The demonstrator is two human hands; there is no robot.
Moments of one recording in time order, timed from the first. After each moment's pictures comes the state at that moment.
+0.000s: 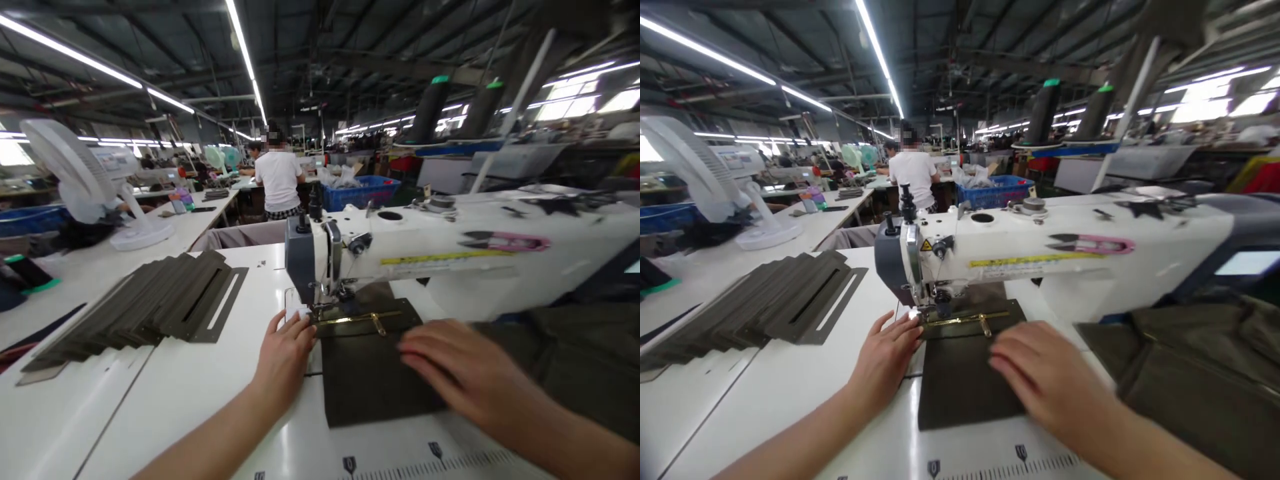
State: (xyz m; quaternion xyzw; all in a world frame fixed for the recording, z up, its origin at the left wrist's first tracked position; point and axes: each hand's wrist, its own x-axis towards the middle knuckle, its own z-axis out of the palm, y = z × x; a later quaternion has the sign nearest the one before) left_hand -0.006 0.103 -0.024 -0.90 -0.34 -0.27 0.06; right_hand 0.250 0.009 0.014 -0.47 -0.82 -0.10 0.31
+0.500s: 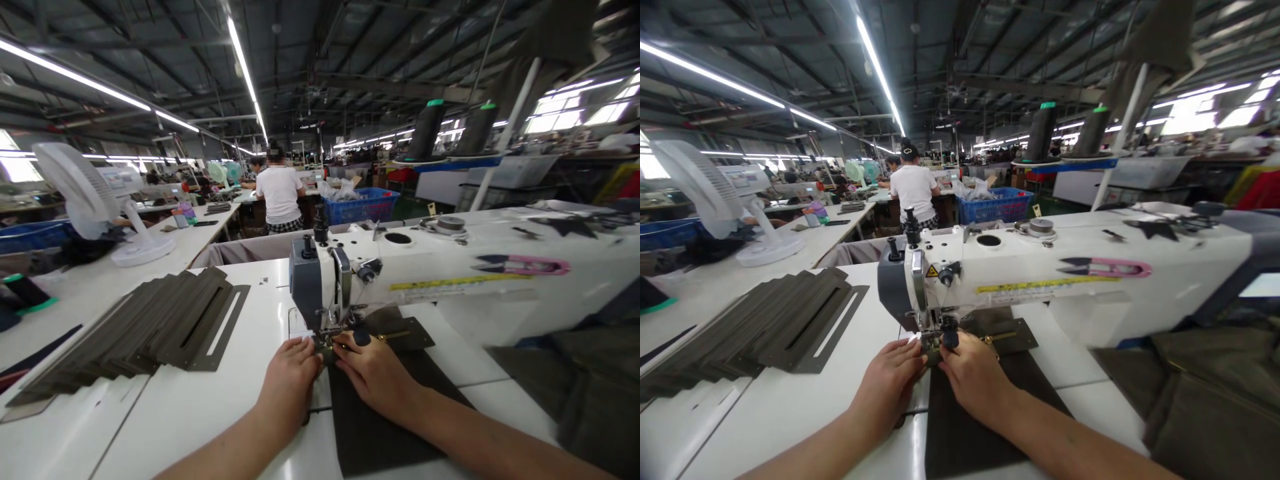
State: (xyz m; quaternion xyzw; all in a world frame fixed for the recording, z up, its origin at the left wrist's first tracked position) left_hand -0.006 0.120 -0.031 -0.91 -0.26 -0.33 0.04; right_hand 0.175 0.086 -0.033 -0.49 -0.83 -0.03 0.28
